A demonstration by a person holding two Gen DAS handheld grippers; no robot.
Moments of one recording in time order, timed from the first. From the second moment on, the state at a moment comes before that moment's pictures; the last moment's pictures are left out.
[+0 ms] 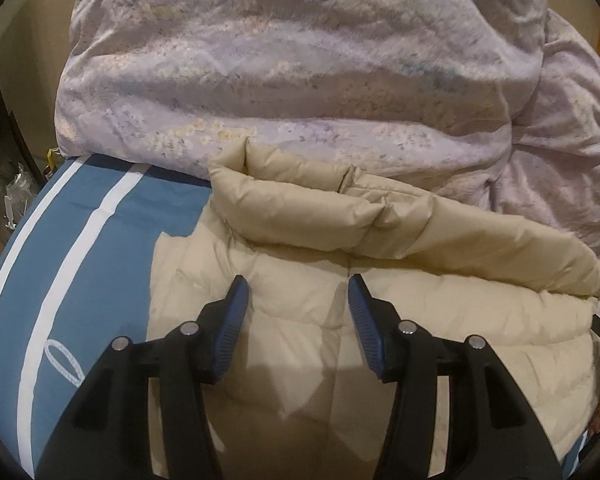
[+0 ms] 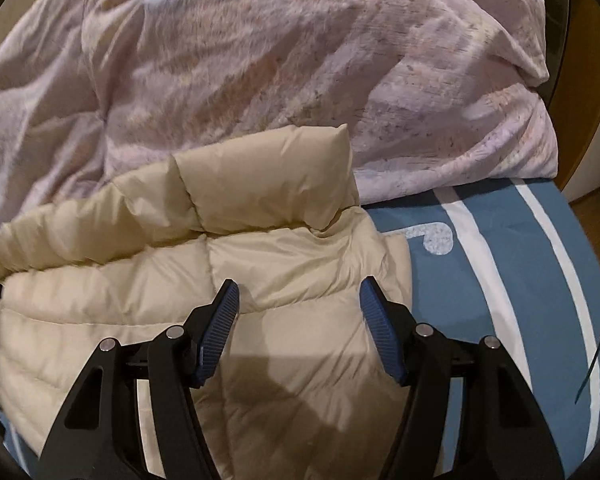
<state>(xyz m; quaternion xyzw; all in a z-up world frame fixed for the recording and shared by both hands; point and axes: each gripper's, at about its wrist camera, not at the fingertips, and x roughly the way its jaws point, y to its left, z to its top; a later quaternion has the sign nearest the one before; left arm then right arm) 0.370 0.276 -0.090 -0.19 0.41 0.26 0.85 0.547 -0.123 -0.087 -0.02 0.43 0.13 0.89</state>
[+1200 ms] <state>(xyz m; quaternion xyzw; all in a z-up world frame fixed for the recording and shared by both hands) 0.401 0.304 -0.136 -0.18 0.41 0.28 0.85 0.571 -0.116 -0.135 -0.04 0.41 0.11 0.90</state>
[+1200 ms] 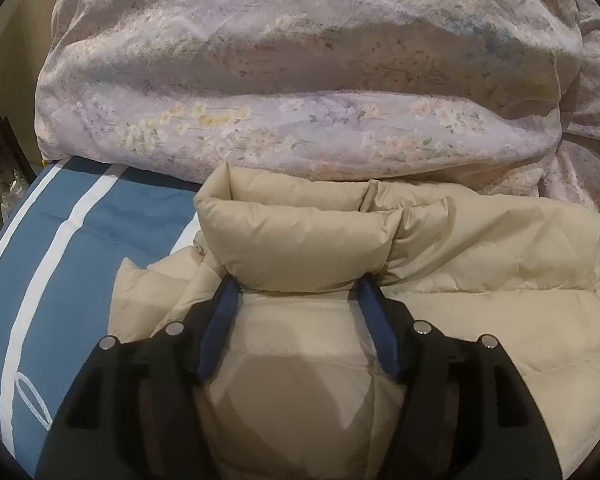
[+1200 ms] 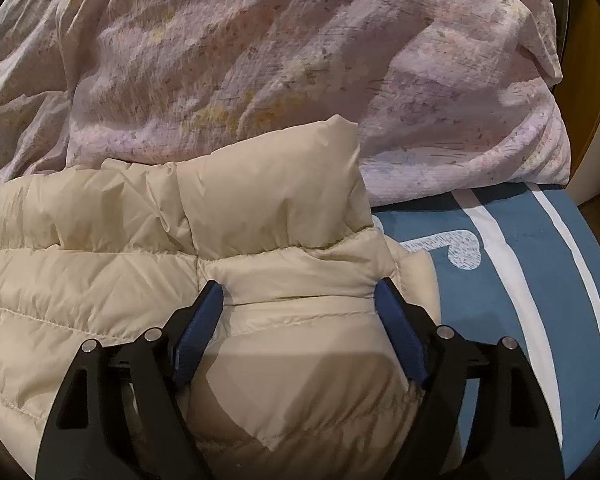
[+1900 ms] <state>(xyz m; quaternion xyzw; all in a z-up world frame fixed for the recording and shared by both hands) 0.365 0.290 -0.118 -0.21 0.40 0.27 0.85 0.578 -0.120 -0.111 0.01 0.44 0.12 0.89</state>
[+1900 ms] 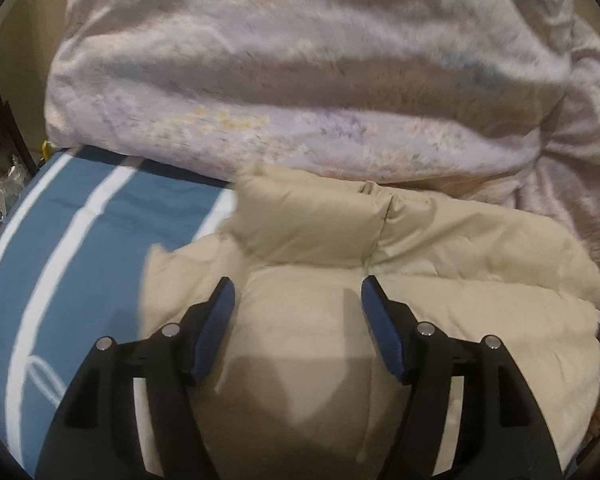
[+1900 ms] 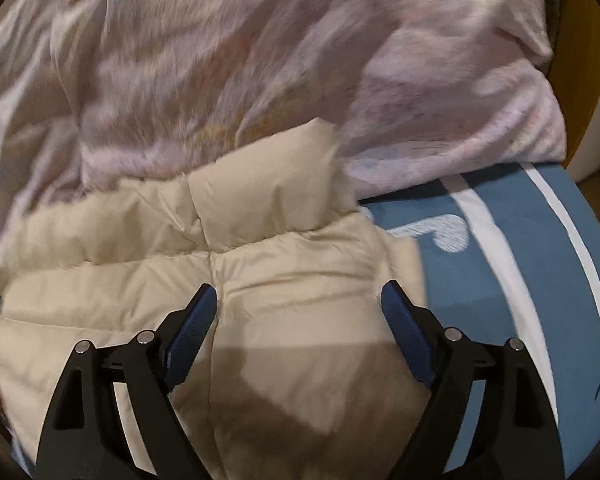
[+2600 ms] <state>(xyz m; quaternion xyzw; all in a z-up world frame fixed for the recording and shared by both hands) 0.242 0.300 -0.134 -0.38 0.39 0.23 0.81 0.495 -0.224 -0.131 0.22 0.53 0.12 0.81</state>
